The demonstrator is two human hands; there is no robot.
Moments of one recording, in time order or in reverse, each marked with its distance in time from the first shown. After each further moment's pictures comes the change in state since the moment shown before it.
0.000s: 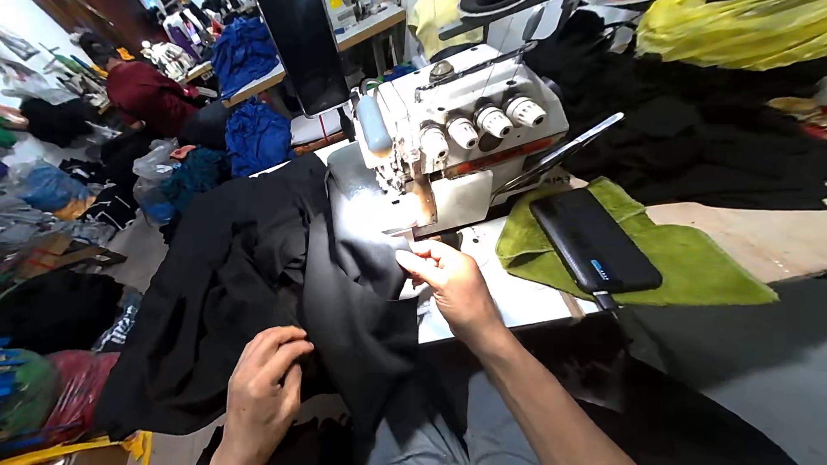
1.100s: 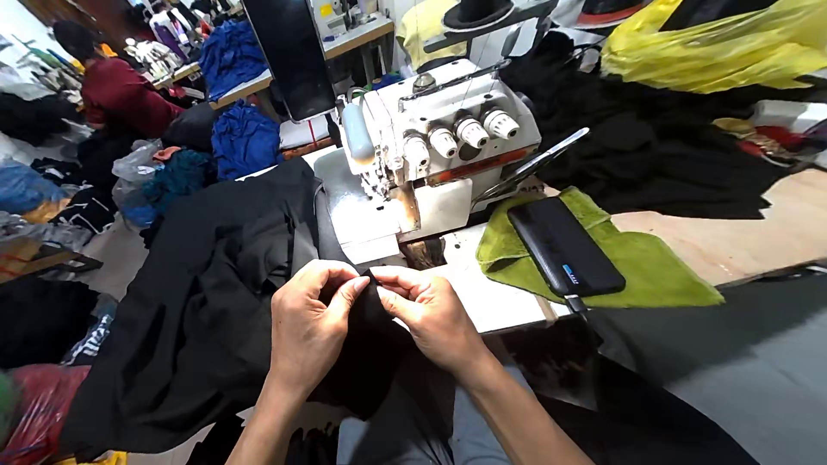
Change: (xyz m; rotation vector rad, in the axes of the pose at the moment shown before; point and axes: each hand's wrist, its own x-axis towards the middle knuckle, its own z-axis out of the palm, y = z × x) left_hand 0.107 0.070 0.033 -0.377 0.119 -0.208; right_hand -0.024 -0.014 -0.001 0.103 -0.263 -0.078
